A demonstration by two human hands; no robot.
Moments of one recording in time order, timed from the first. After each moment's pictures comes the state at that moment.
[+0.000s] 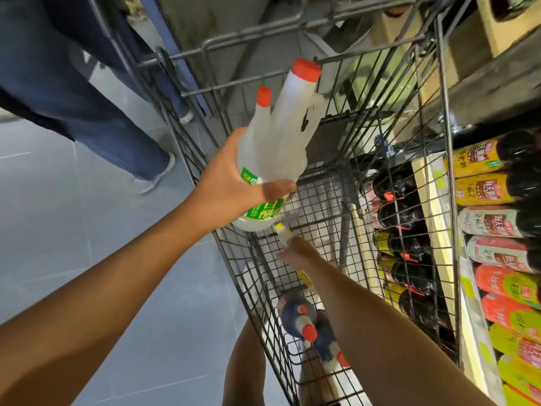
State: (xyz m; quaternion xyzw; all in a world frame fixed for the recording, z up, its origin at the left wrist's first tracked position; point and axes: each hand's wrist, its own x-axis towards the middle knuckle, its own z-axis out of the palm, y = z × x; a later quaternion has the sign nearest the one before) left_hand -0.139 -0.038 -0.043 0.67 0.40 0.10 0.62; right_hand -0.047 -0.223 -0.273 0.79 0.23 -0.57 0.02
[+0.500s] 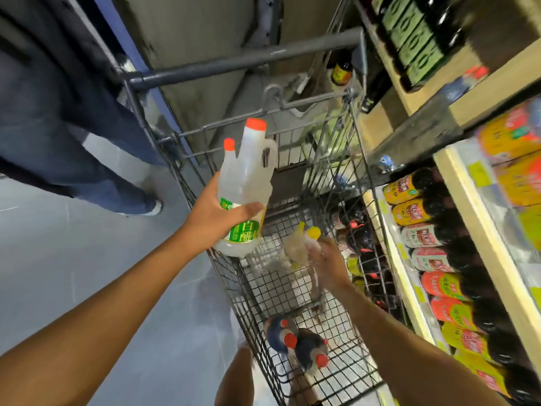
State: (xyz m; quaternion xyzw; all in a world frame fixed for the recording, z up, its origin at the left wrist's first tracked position) left_hand -0.146 -0.042 0.010 0.65 0.40 0.11 0.64; right_hand 0.018 -0.271 -0.123 0.85 0.16 -0.41 -0.30
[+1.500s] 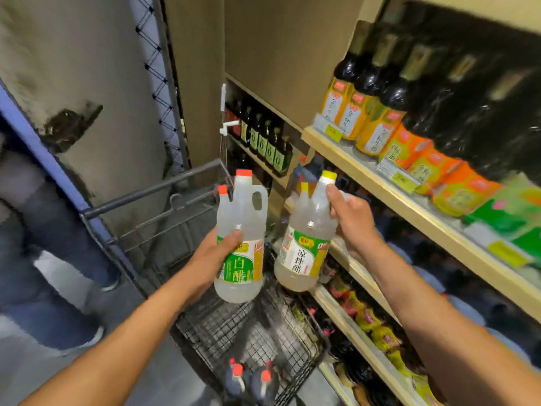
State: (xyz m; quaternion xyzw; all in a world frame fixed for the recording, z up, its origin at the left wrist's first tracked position) left_hand -0.111 -0.209 0.210 0.64 0.15 0.07 0.75; right_hand 0.077 -0.413 0.266 0.78 0.15 -0.10 -0.60
